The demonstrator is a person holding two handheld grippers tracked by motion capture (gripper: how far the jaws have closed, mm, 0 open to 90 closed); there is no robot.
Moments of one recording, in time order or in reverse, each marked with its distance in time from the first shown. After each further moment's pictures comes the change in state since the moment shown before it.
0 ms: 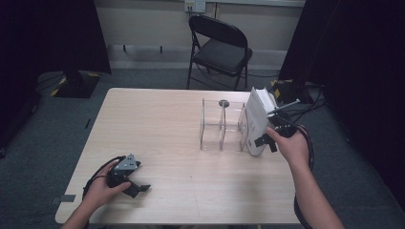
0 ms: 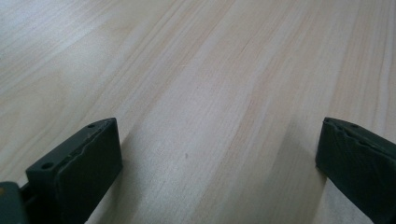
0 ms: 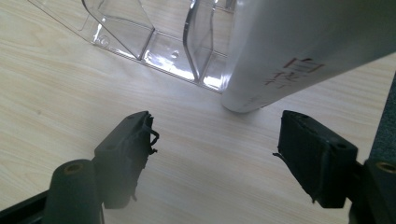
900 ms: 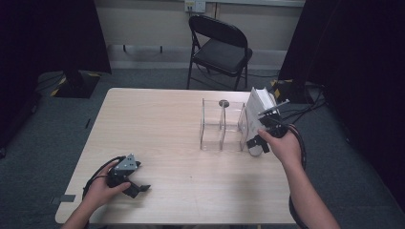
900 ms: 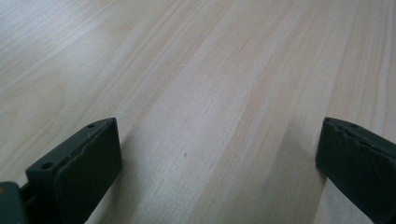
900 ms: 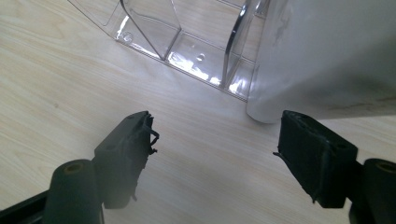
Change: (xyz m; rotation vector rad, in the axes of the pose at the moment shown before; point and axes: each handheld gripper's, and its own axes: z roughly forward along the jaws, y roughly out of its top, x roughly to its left) left arm -0.001 0.000 0.000 -0.003 0.007 -0.002; right arm 0.018 0.007 0.010 0.009 0.040 -0.072
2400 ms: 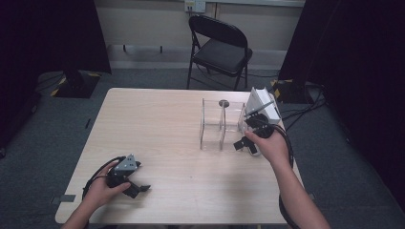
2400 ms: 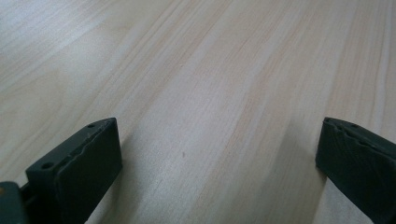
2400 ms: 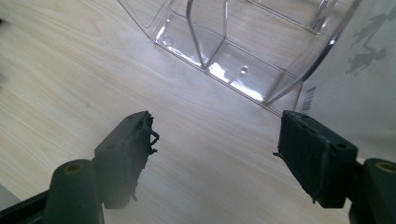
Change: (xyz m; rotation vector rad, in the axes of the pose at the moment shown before) left arm -0.001 0.000 0.000 -0.002 -0.001 0.000; right arm 0.029 0.011 0.016 0.003 0.070 -0.088
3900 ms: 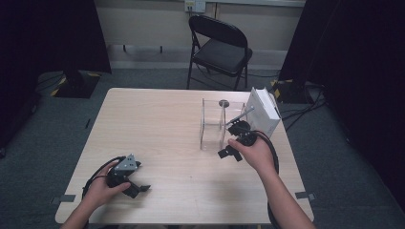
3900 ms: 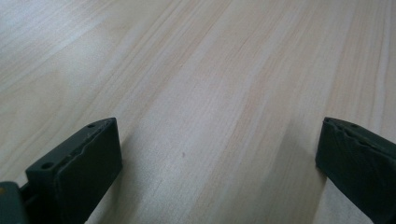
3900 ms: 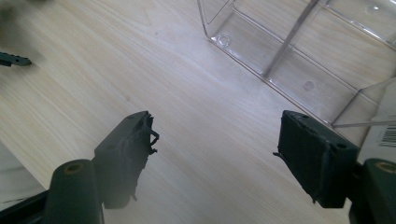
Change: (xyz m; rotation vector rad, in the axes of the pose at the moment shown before) left arm 0.000 0.000 0.000 0.000 -0.001 0.002; right arm 0.044 0.002 0.023 0.017 0.065 -0.102
